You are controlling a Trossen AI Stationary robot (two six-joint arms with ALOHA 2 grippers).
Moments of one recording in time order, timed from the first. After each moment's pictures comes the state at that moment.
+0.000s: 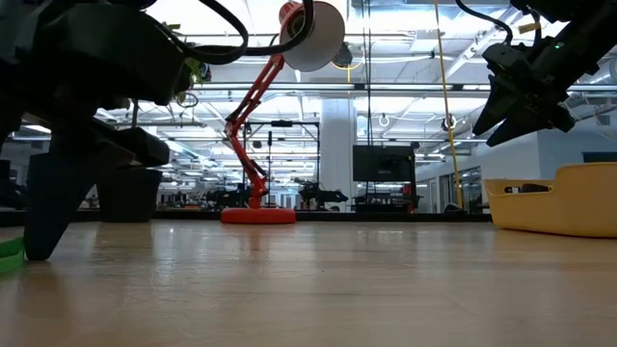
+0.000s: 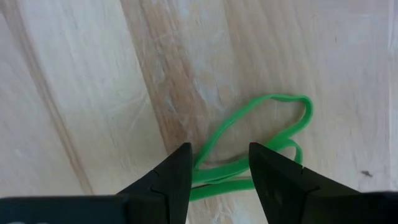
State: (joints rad) left arm -0.53 1.86 1.11 -0.65 0.20 -0.32; right arm 0.02 0.67 0.51 -0.69 0.47 0.92
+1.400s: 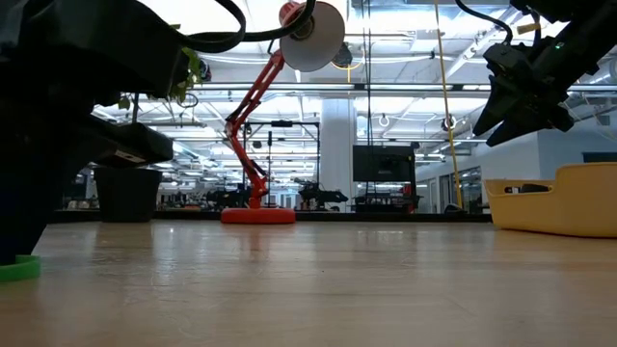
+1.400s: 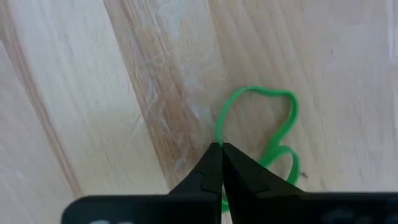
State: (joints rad) left arm -0.55 1.91 1.11 -0.57 0.13 -0.30; right arm 0.02 0.67 0.51 -0.69 0.47 0.90
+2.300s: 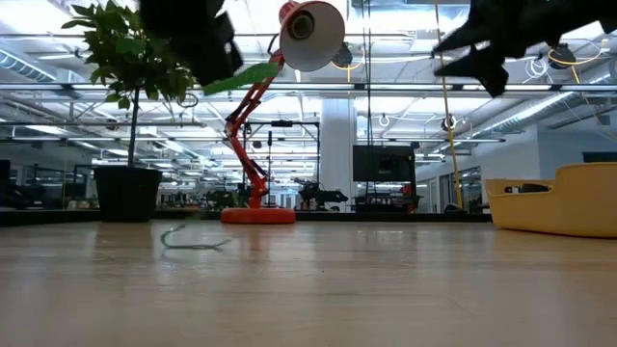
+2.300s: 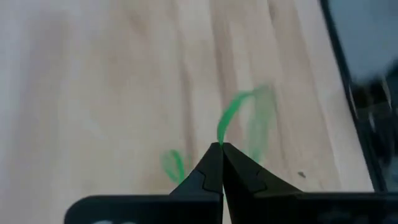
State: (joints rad) left arm -0.32 1.58 1.13 -0.45 0.02 -0.28; right arm 0.02 0.67 0.51 -0.15 0.20 0.51
